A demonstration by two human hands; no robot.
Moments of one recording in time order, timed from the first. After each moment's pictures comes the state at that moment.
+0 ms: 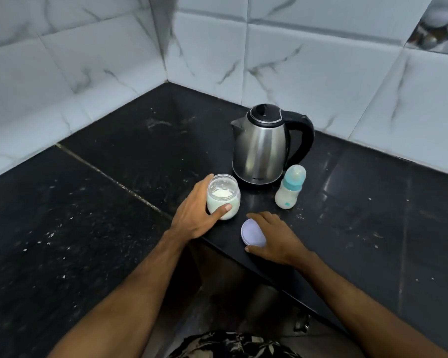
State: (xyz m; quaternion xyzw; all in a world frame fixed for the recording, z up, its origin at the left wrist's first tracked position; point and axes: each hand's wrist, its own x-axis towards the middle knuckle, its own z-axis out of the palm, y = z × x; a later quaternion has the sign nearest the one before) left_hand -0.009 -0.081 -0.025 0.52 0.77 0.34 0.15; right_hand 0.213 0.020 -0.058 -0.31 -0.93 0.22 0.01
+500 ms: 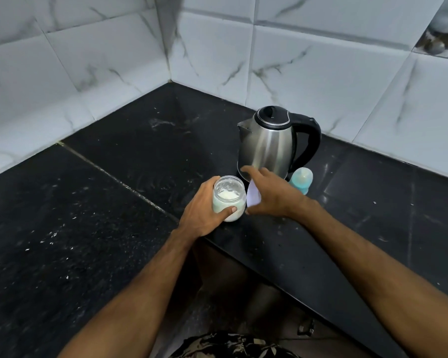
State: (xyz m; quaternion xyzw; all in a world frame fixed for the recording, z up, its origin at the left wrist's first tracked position) left_hand -0.014 -0.075 -0.030 0.51 0.75 0.39 0.18; right_hand 0.150 0.058 0.039 -0.27 -0.95 0.17 0.02
